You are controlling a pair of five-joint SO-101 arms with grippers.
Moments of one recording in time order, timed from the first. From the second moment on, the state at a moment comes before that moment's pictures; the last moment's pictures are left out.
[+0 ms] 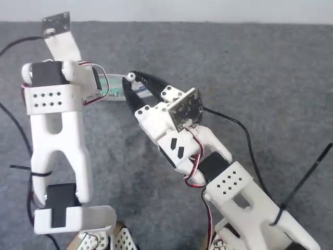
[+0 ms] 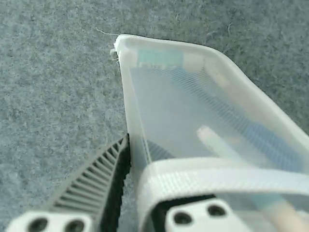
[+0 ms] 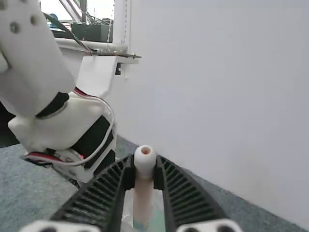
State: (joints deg) left arm -11.3 -3.6 -12.4 97.7 16.7; right arm -43.0 -41.0 50.2 -4.1 2.5
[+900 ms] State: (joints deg) left arm -11.3 -4.3 -10.4 96.7 16.7; right arm -42.8 -50.7 46.3 27.6 1.5
